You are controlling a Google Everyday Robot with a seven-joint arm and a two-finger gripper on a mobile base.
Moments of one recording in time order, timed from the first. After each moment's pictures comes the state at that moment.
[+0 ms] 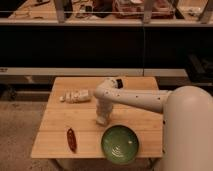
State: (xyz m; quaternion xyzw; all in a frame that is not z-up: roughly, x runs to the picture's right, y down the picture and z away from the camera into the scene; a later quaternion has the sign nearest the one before) arm -0.006 0.145 0.885 -0.26 -0.19 -0.48 0.82
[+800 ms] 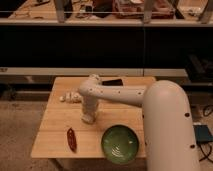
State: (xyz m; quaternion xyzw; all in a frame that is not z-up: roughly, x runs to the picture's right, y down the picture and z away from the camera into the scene) arm -0.108 0.147 0.879 -0.24 -0.23 -0.52 0.79
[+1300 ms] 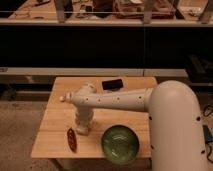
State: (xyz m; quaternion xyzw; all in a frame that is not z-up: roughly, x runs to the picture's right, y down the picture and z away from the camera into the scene) arm -0.120 0.196 0.837 -0.23 -0.27 -0.56 0.75
